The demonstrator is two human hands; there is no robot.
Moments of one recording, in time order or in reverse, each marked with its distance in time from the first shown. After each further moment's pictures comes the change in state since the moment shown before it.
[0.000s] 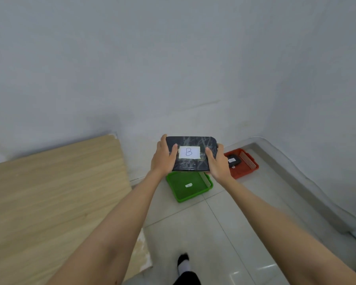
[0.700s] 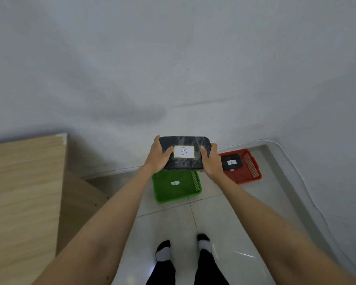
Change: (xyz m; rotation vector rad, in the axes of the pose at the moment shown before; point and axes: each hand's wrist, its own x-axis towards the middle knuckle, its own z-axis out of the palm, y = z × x) left_hand 0.241 -0.021 0.157 -0.167 -0.134 -0.389; right_hand 0.291 0.096 -0.005 -0.151 -0.267 0.183
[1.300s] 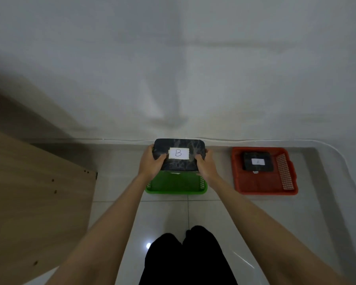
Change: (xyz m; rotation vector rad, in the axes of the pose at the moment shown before) left_hand 0.135 -0.200 0.169 -0.177 0.267 -0.318; right_hand 0.191 0.233 0.123 0.112 -0.350 0.210
